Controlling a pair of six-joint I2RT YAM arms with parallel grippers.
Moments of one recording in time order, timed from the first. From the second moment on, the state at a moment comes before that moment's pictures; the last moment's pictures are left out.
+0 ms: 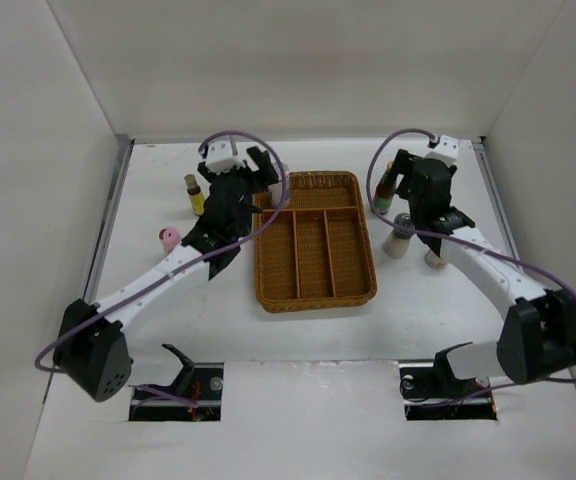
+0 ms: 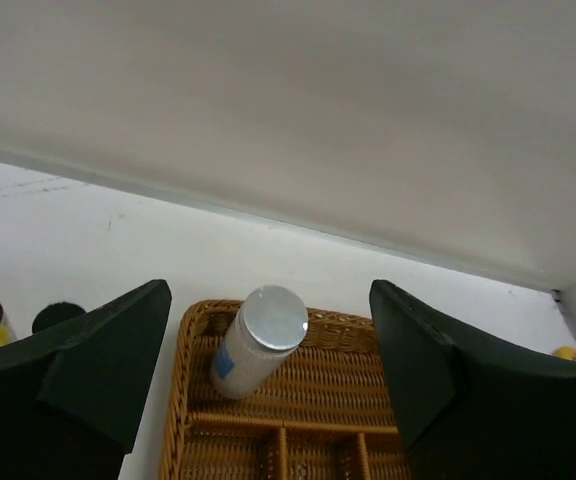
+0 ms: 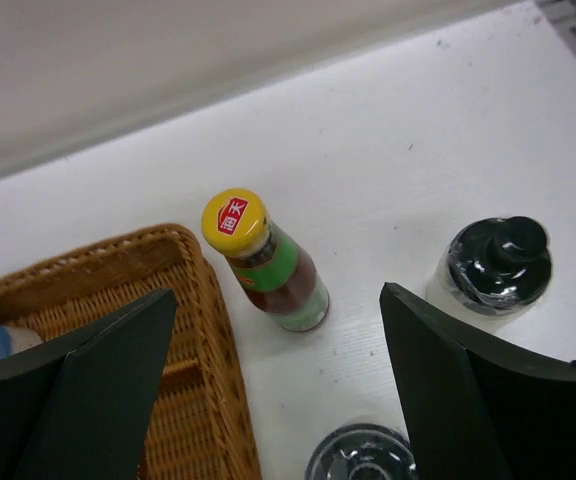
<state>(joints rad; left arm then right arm) -0.63 1.33 1.00 0.39 -0.63 -0.34 0.30 1.32 0.97 0.09 0.44 0.36</state>
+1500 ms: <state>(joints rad) -0.71 1.06 0.22 0.82 -0.60 -0.55 0.53 1.63 1.53 0.00 0.47 0.14</state>
